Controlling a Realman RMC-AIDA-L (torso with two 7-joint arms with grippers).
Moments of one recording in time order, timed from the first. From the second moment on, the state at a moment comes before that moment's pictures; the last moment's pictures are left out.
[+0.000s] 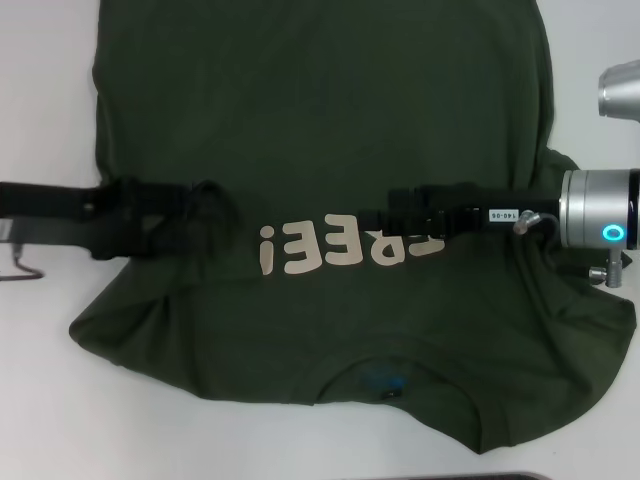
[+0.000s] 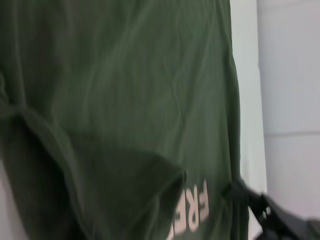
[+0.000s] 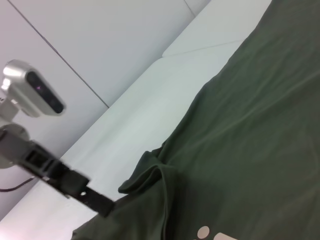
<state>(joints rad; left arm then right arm) -0.63 -1.98 0.55 0.52 2.33 1.67 -2.50 0.51 2.08 -1.06 -0.50 -1.75 -1.31 1.71</state>
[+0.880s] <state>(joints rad) -0.59 -1.98 0.52 0.57 2.37 1.48 -2.51 0.51 2.06 -1.06 -0.50 -1.75 -1.29 1.78</state>
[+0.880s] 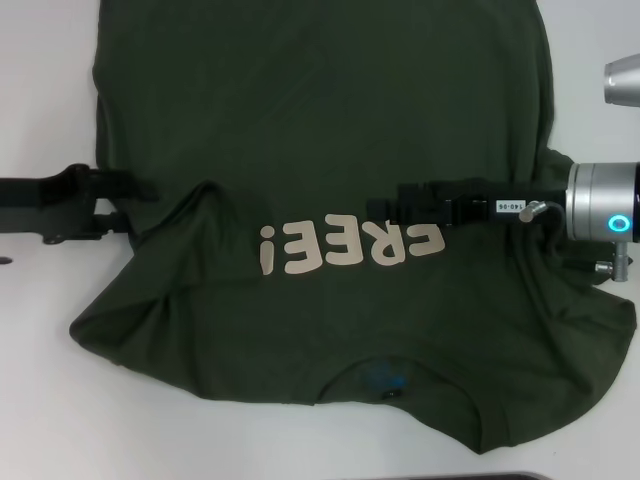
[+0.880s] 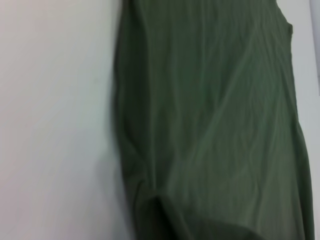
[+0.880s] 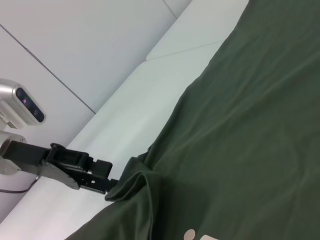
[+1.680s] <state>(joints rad) -0.60 -1.97 0.50 0.59 2.23 1.51 -2.40 0.52 2.07 -1.06 -0.49 -1.78 -1.26 1.78</state>
